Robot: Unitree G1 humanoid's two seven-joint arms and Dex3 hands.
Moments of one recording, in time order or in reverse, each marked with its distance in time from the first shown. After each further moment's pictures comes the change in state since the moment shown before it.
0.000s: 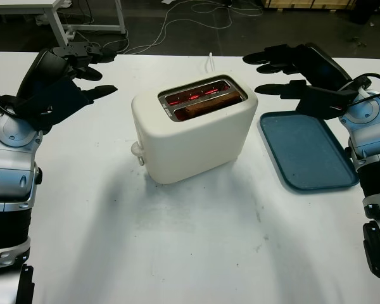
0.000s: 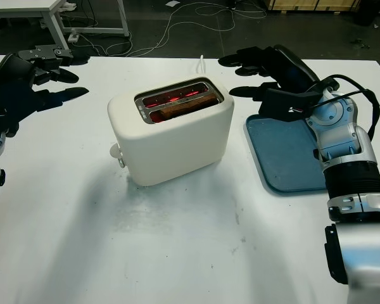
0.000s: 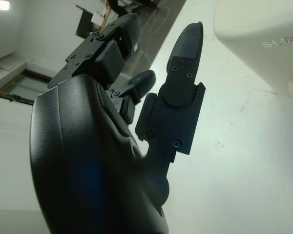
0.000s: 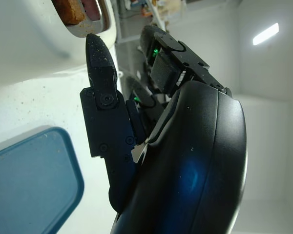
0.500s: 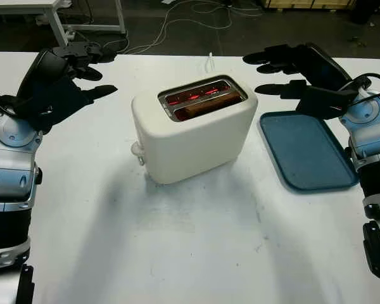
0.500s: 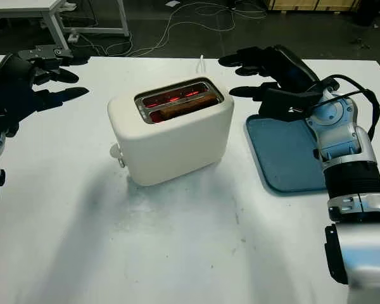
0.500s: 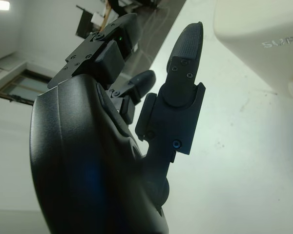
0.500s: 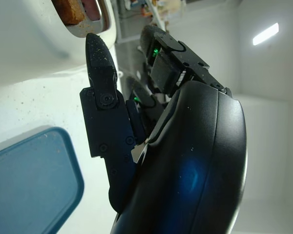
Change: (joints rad) left arm 0.000 0.000 0.000 0.000 0.000 -0.001 0.000; right arm 0.000 0.000 0.000 0.000 0.000 0.000 0.000
